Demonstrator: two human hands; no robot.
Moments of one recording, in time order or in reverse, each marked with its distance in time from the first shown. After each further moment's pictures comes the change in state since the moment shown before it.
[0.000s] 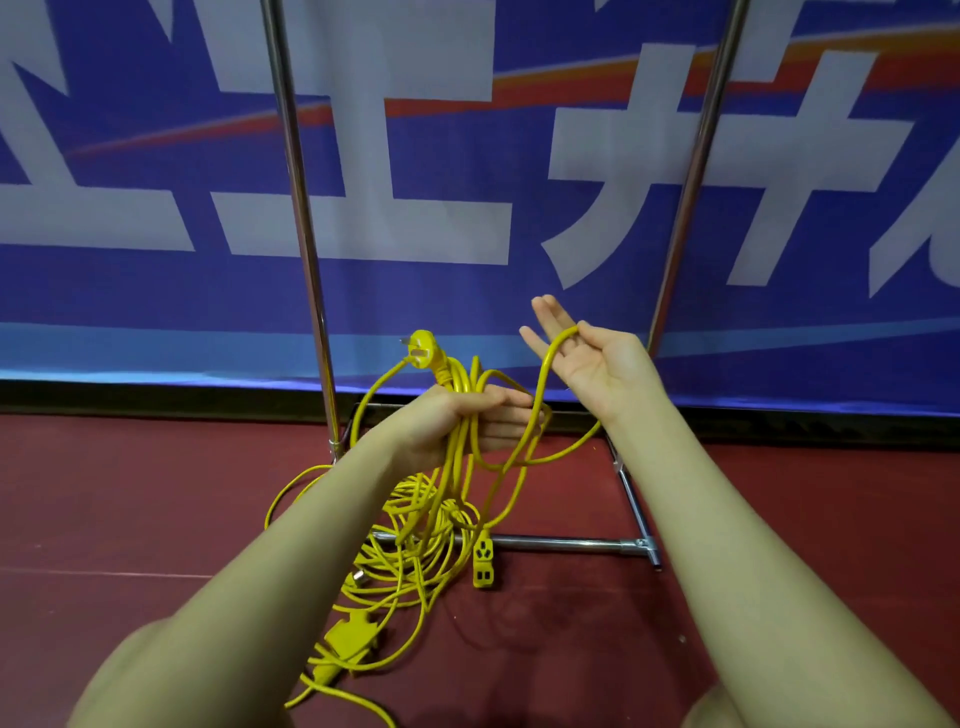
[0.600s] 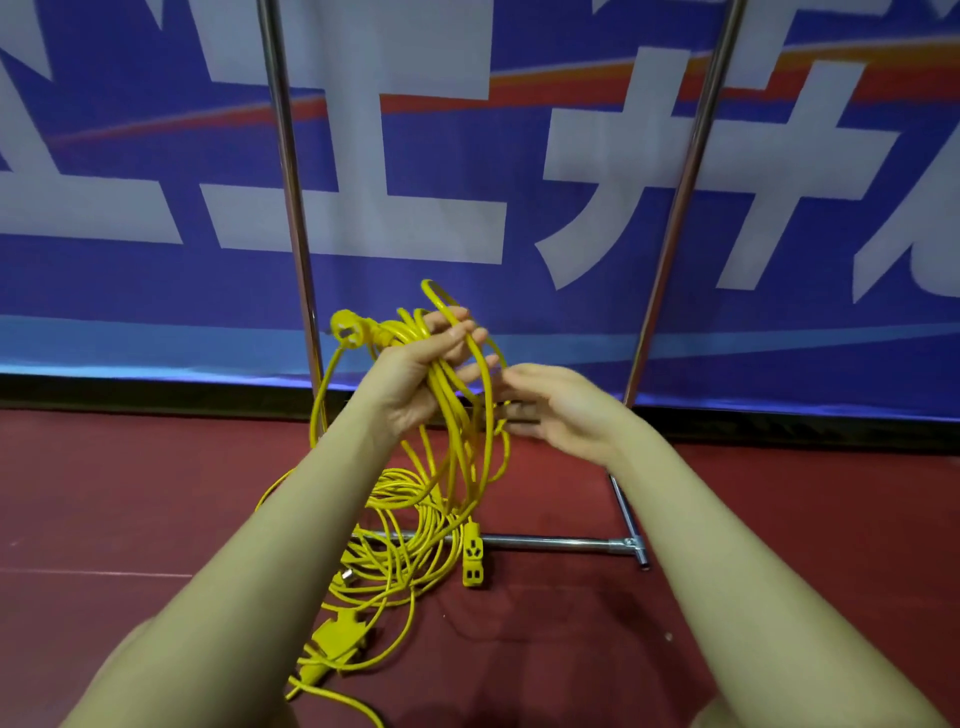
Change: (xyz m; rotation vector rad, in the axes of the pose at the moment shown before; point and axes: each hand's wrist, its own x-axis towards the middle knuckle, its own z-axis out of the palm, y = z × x) left_hand 0.006 0.028 -0.002 -0.381 0.206 0.426; right_hand -0.006 0.022 -0.026 -1.013 -0.154 0.234
